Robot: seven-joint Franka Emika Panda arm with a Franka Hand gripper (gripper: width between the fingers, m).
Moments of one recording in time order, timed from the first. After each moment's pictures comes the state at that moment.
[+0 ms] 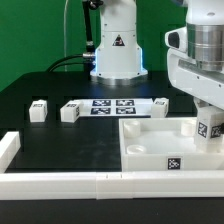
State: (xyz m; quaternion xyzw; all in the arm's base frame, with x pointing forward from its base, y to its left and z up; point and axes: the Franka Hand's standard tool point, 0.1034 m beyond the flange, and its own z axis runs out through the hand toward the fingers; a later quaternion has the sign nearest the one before) arm 0.582 0.134 0.062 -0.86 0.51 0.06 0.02
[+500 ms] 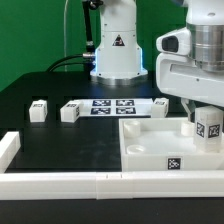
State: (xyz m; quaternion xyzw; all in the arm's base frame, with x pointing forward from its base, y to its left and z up) arm 0.582 0.134 0.063 -0.95 0.31 0.06 0.04
